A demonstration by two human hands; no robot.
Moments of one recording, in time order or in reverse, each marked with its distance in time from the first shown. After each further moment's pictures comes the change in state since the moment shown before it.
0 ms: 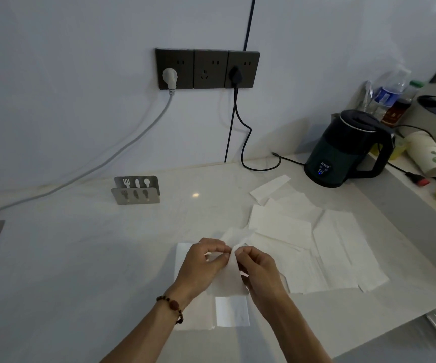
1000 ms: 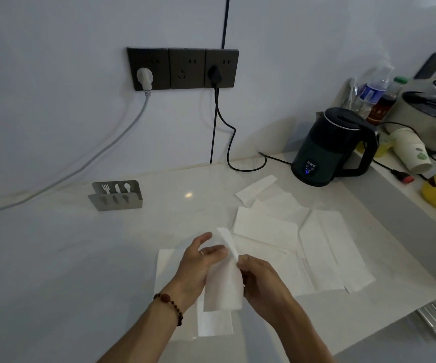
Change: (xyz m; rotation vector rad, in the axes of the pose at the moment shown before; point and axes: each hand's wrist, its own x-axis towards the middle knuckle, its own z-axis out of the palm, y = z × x) left_hand 0.022 0.010 0.034 -0.516 -0.025 -0.315; right_hand 0.011 -0.004 -0.051 0.210 -0.171 0.133
